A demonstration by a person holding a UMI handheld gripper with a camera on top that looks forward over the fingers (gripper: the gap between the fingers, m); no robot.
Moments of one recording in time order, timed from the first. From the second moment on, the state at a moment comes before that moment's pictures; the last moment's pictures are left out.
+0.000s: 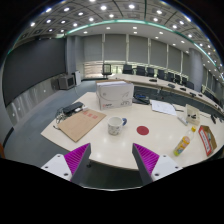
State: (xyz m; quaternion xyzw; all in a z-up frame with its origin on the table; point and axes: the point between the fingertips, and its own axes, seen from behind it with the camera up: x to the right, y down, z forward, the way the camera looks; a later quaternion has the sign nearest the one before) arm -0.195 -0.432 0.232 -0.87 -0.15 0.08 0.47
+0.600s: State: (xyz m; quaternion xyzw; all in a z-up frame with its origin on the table) arm 0.073 -0.344 0.135 -0.87 -0.07 0.06 0.48
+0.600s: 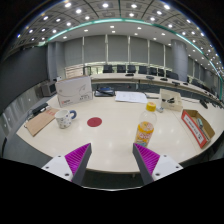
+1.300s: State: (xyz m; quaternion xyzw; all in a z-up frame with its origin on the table) arm 0.175 -0.186 0.064 -0.83 -0.04 0.00 0.56
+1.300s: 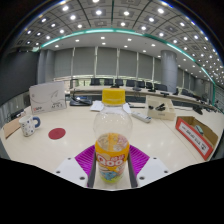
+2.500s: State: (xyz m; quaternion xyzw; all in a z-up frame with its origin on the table) arm -0.181 -0.086 0.208 -0.29 -0.61 -0.64 0.37
